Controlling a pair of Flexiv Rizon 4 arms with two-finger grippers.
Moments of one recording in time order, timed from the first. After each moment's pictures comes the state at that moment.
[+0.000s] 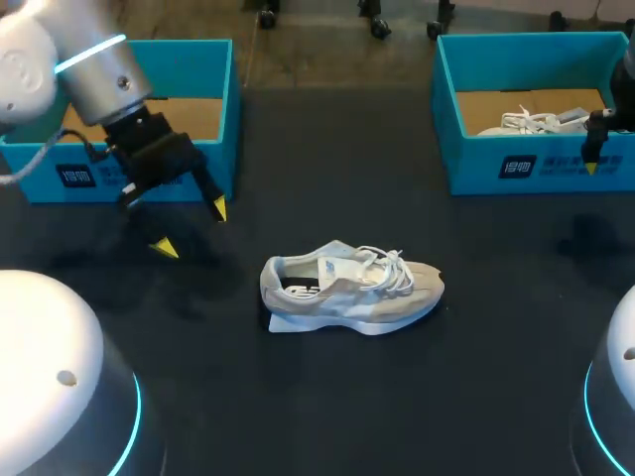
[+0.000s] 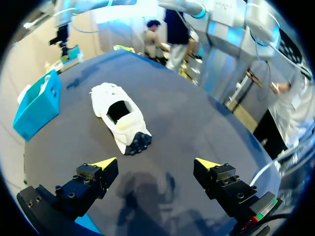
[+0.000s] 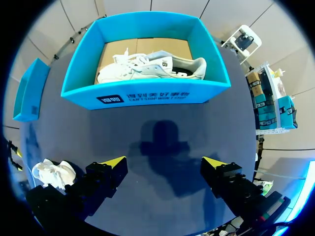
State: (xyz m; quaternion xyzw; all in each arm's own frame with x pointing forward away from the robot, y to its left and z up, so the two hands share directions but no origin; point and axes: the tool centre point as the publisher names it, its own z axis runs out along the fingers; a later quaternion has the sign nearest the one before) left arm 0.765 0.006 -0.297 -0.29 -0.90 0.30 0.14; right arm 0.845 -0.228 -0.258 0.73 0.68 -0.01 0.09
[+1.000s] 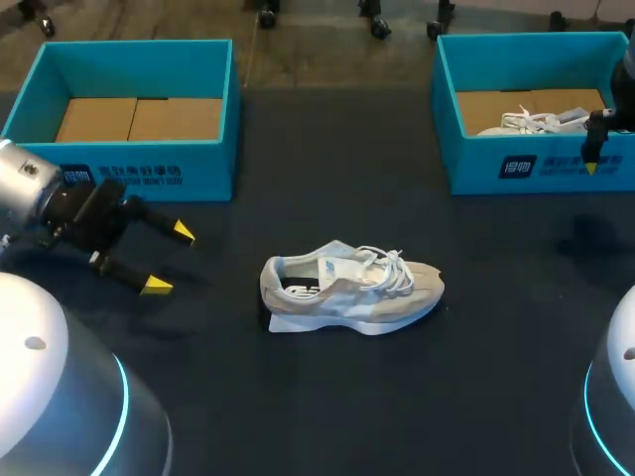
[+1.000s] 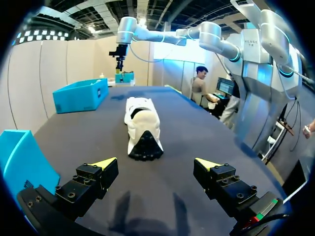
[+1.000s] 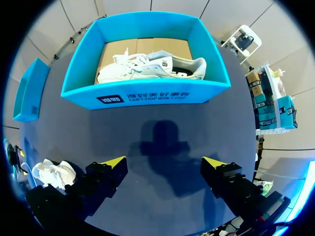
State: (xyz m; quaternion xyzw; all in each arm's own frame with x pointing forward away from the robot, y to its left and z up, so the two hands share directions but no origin) left arm 0.742 0.033 -0.335 -0.07 -0.86 0.50 0.08; right arm 0.845 -0.228 -0.258 0.73 0.68 -0.01 0.09
